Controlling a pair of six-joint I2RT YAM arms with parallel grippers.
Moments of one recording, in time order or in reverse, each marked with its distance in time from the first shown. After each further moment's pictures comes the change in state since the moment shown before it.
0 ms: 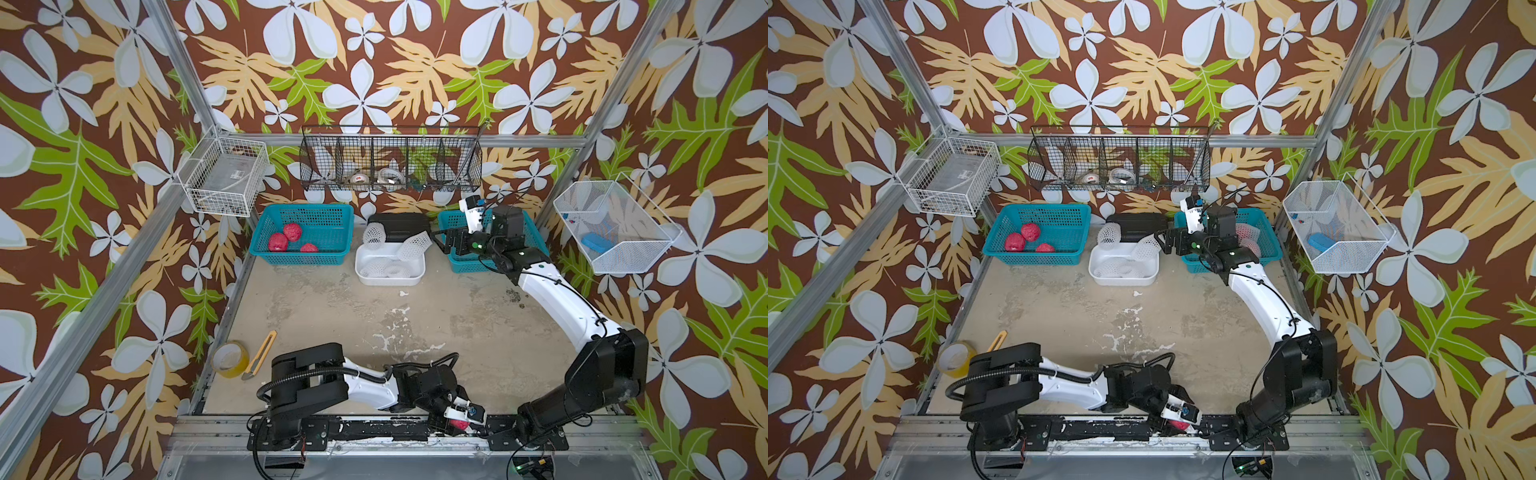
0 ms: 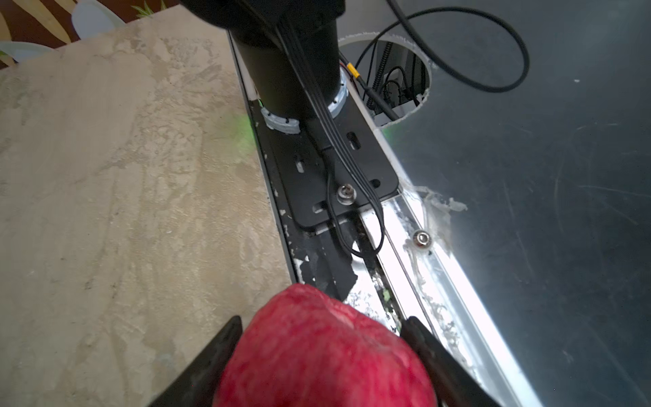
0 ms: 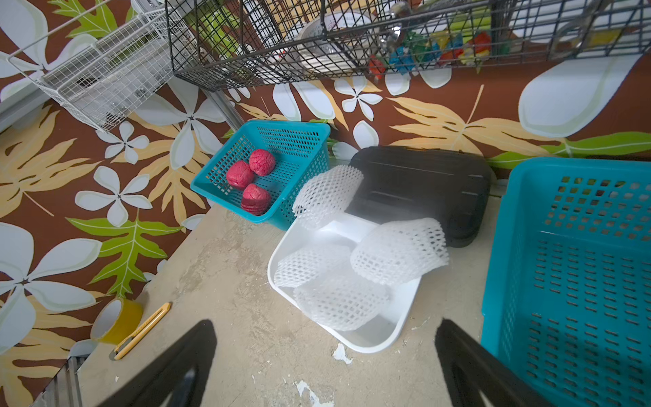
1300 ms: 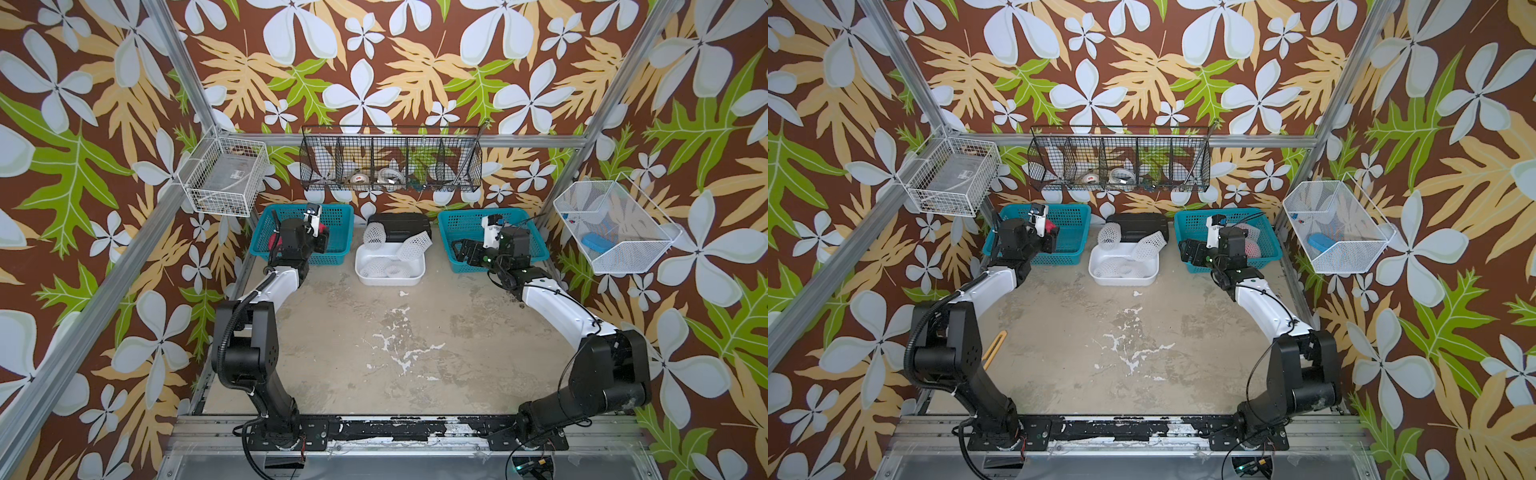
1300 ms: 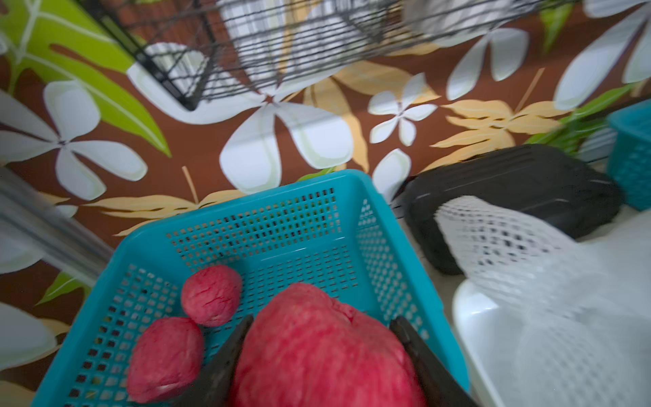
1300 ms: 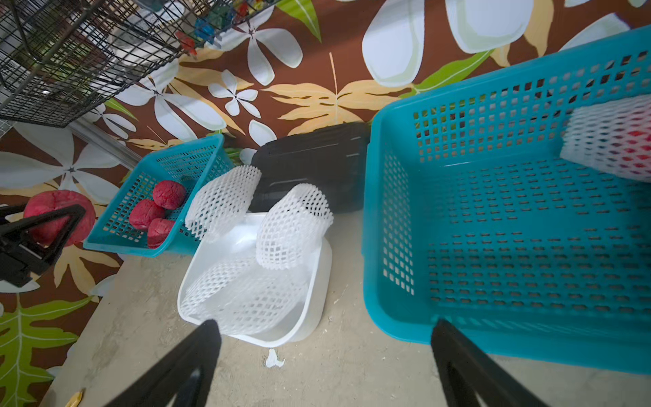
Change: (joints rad) left arm 1.360 -0.026 0.428 -0.092 -0.252 -0.261; right arm -0.093 -0.019 -0.247 0.190 0.180 0.134
